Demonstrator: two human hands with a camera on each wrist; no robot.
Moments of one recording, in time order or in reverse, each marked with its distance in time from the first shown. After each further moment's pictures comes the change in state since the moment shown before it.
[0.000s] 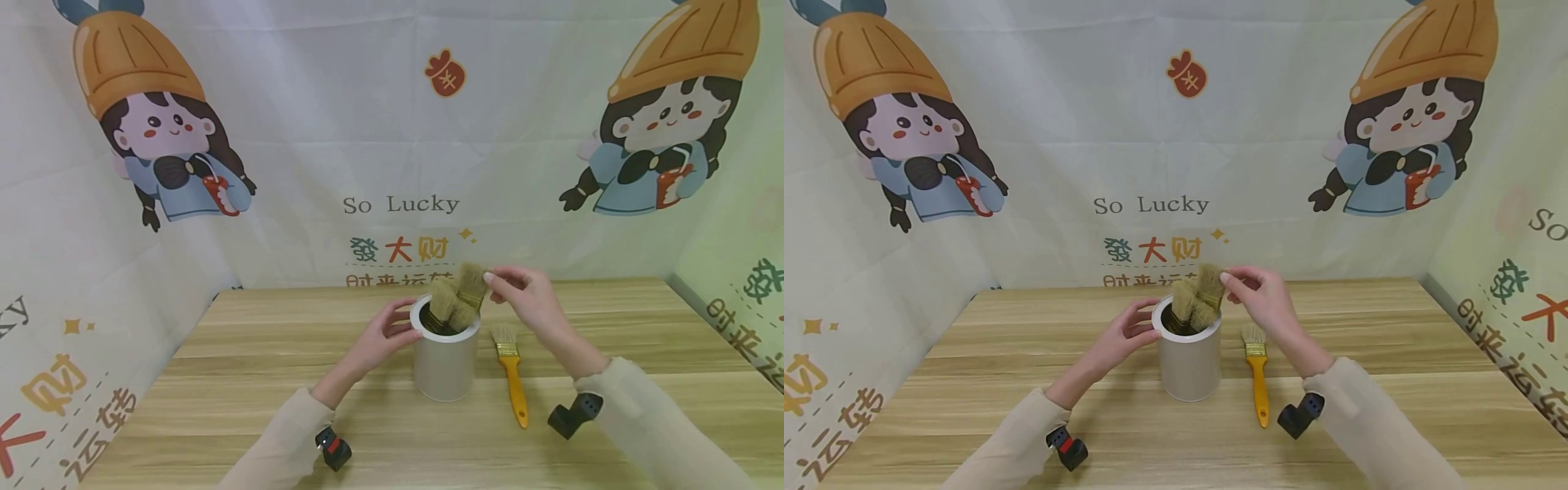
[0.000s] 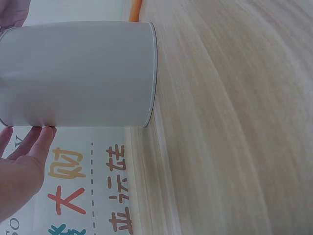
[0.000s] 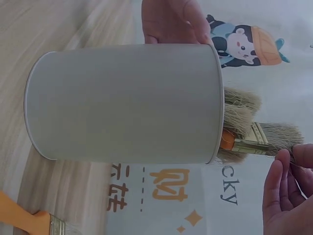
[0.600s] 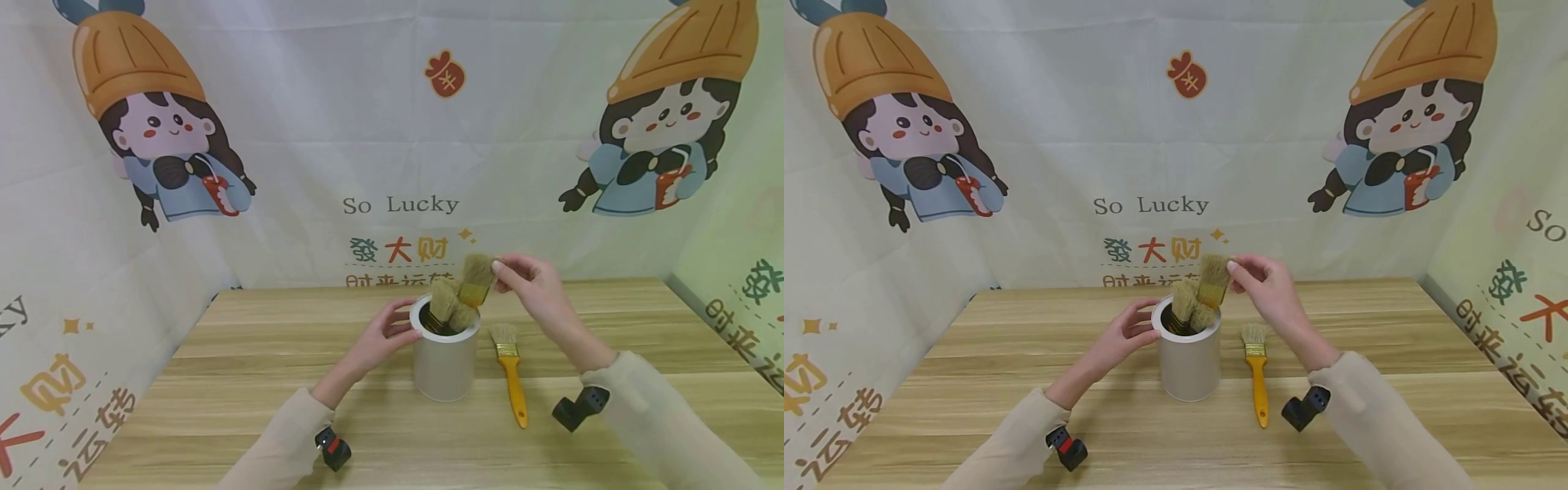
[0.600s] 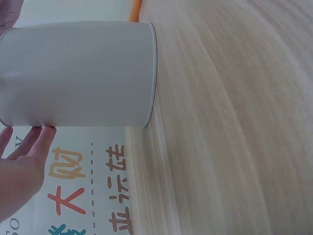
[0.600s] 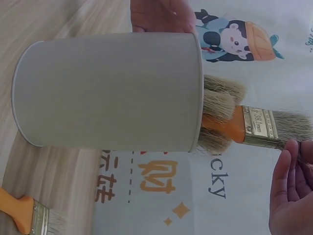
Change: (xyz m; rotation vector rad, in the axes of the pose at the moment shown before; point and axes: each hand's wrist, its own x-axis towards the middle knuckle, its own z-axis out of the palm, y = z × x) left_hand 0.001 -0.002 0.000 -0.002 -0.002 0.011; right_hand 0.004 -0.006 -0.009 0.100 0.016 -0.112
